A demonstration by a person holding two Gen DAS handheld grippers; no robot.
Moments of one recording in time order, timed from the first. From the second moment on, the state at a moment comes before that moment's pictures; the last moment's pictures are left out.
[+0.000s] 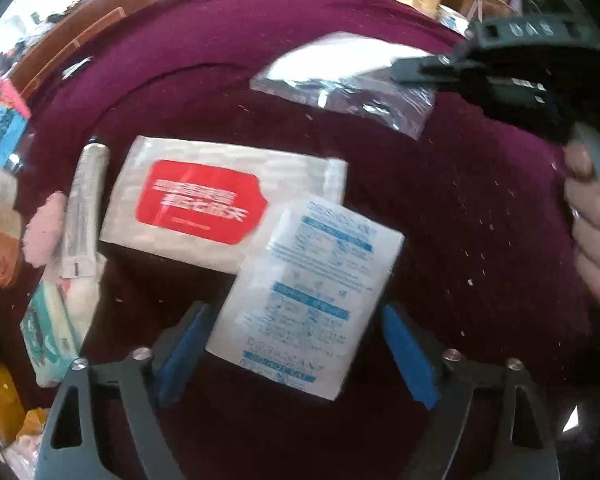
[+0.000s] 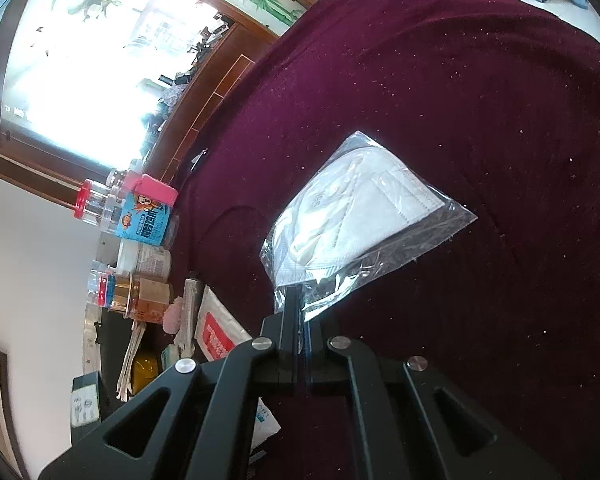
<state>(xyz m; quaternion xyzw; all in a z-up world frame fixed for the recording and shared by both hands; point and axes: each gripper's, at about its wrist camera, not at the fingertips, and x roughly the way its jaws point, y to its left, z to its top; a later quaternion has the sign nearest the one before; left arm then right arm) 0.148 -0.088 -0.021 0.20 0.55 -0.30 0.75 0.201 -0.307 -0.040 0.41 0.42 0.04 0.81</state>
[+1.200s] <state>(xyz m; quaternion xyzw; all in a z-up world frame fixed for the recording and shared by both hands) 0.126 -0.016 0.015 0.00 0.53 -0.17 0.83 0.201 -0.279 -0.026 0.35 0.41 0.07 0.84</state>
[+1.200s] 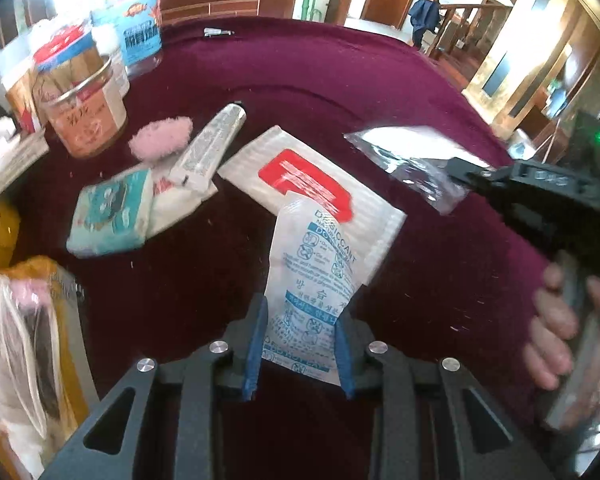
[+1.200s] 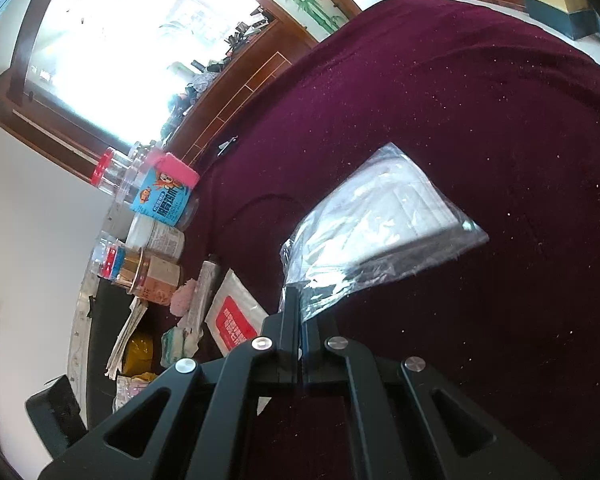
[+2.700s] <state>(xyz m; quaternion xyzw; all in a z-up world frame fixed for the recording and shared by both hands) -0.042 0.240 0.052 -0.17 0.42 0.02 0.89 0.094 0.009 0.043 0.05 0.40 0.46 0.79</state>
